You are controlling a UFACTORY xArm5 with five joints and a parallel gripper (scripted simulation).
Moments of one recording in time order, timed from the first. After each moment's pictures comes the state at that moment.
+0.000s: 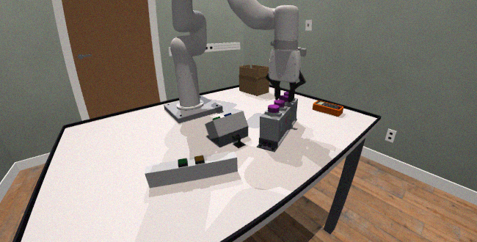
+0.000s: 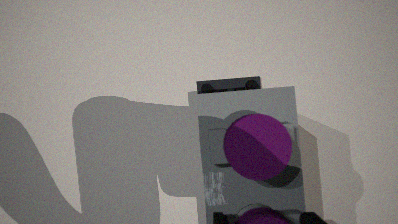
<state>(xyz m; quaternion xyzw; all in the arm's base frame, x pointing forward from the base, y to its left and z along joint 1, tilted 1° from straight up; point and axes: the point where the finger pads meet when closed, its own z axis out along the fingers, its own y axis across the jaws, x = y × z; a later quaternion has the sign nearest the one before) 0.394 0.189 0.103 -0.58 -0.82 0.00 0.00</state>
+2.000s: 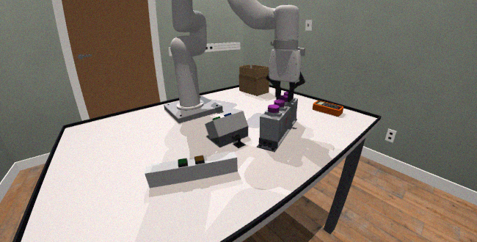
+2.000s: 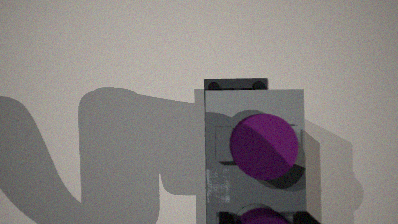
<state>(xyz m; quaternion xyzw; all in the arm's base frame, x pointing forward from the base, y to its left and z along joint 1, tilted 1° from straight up) 0.394 0.189 0.104 -0.55 -0.83 0.00 0.00</state>
